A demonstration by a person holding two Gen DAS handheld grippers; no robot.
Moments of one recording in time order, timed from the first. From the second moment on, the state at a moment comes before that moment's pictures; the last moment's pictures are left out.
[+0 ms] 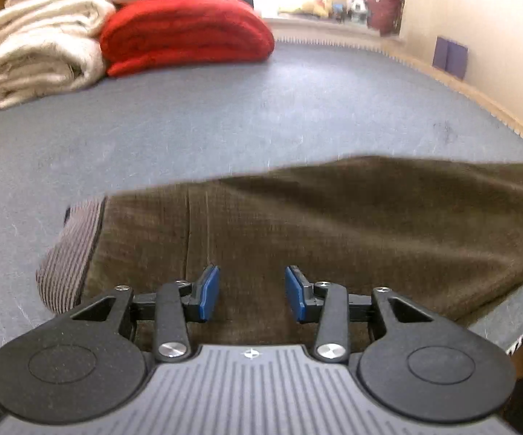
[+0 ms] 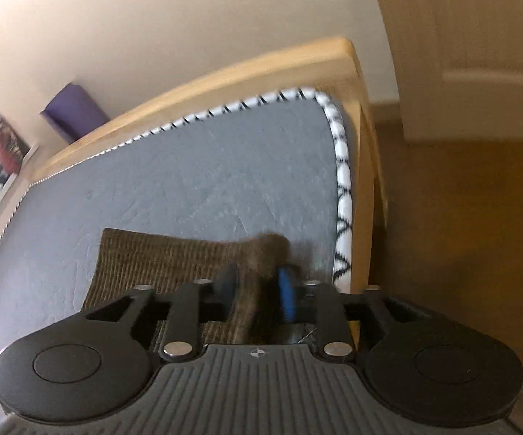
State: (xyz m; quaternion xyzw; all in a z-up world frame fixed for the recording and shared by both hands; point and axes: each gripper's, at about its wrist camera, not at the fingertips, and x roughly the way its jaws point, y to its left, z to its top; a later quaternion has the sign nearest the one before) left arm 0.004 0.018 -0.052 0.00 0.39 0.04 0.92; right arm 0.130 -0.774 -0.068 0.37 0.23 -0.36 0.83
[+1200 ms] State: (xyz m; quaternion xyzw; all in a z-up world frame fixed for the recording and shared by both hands) left arm 0.001 0.014 -0.061 0.02 0.44 0.05 0.90; right arm 0.131 -0.786 -0.106 0.48 0.22 -0.32 0.78
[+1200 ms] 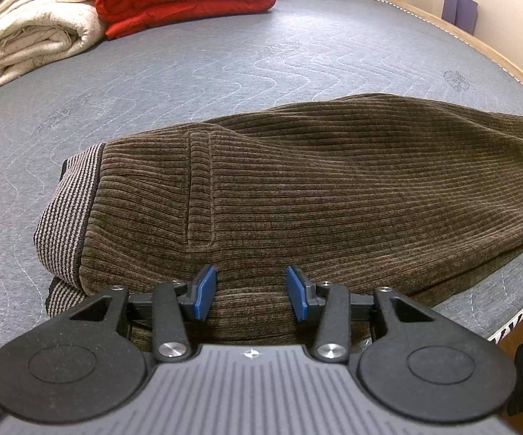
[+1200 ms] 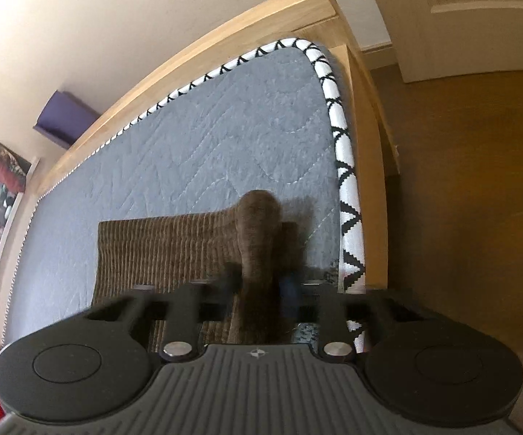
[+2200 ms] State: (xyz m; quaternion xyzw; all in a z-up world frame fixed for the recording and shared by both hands) left arm 0.002 0.042 -0.054 -0.05 0.46 0.01 0.89; right arm 0.025 -0.232 -0.096 -0.31 0.34 0.31 0.83
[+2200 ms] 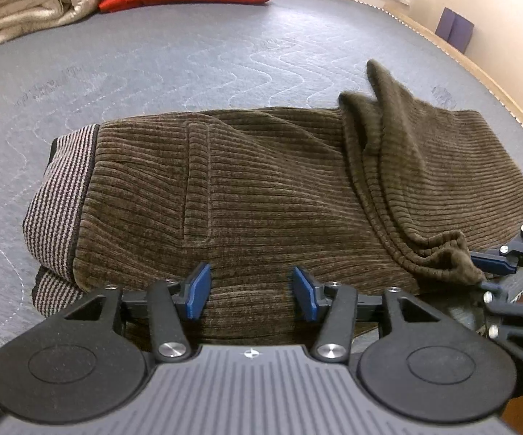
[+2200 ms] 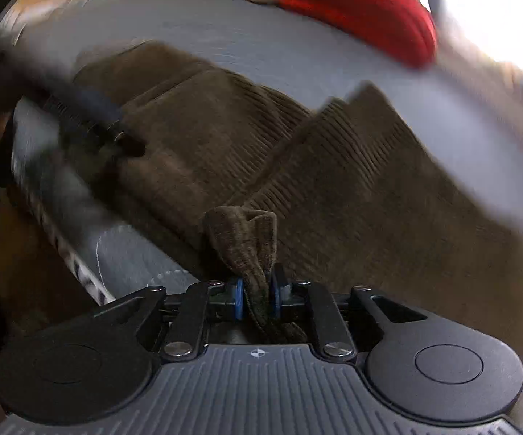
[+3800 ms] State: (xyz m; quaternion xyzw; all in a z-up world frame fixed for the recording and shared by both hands) left arm 0.012 0.024 -0.061 -0.02 0.46 -0.01 0.89; right arm 0.065 -0.393 -0.038 0.08 0.29 0.09 0.95
